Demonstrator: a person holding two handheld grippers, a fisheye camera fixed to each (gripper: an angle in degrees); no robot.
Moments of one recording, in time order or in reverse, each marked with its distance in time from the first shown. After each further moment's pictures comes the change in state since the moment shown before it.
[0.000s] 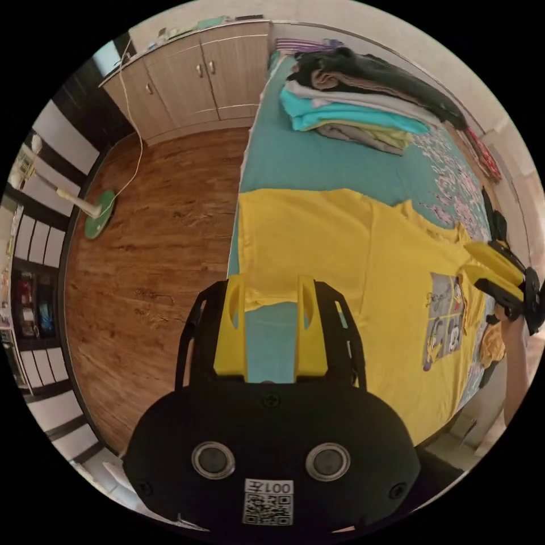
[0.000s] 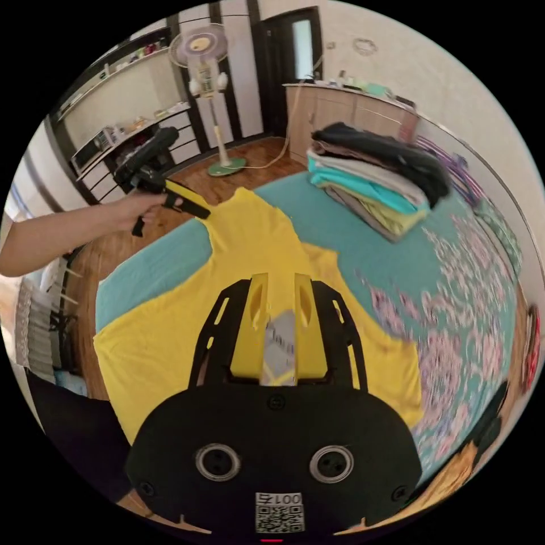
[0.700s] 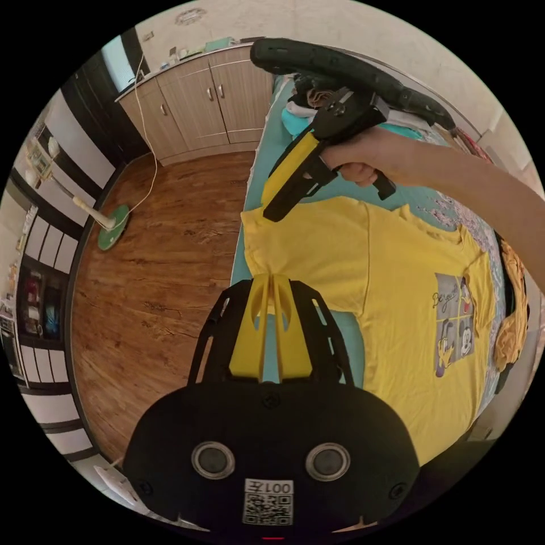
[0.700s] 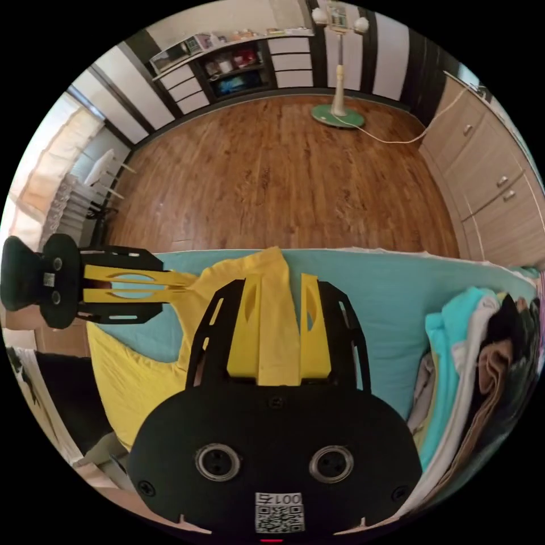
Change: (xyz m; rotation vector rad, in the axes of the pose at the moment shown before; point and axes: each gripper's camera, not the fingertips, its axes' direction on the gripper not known) left arm -0.080 0.044 0.030 0.149 -0.064 0.008; right arm 0.135 -0.247 0.317 -0.346 -0.304 -0.510
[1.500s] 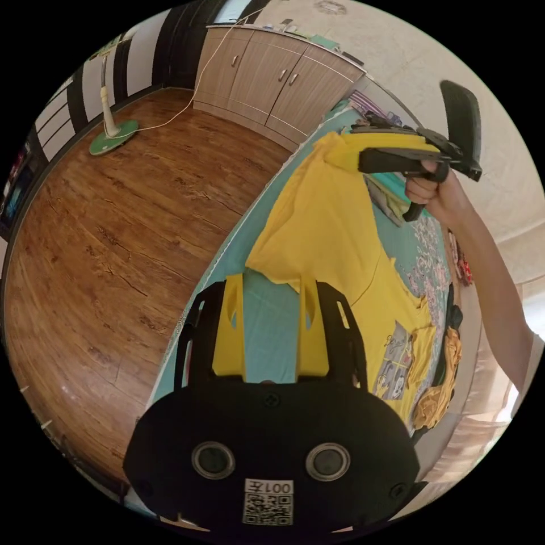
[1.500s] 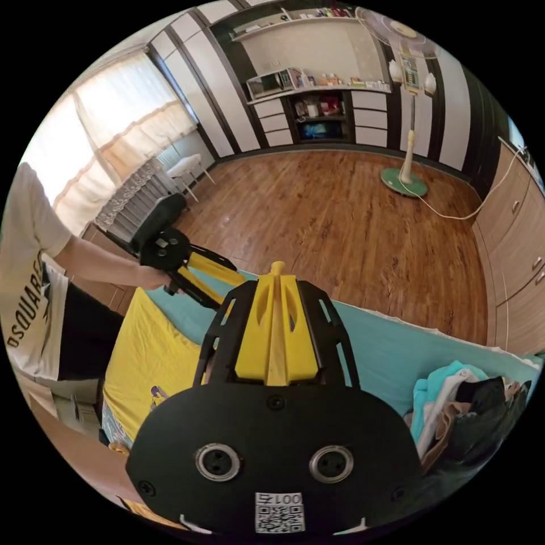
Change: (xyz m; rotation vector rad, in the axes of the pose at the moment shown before) left arm -0.161 0.030 0.050 0.027 0.298 -0.419; right arm 0.193 0.059 -0.070 0.250 -0.218 -0.316
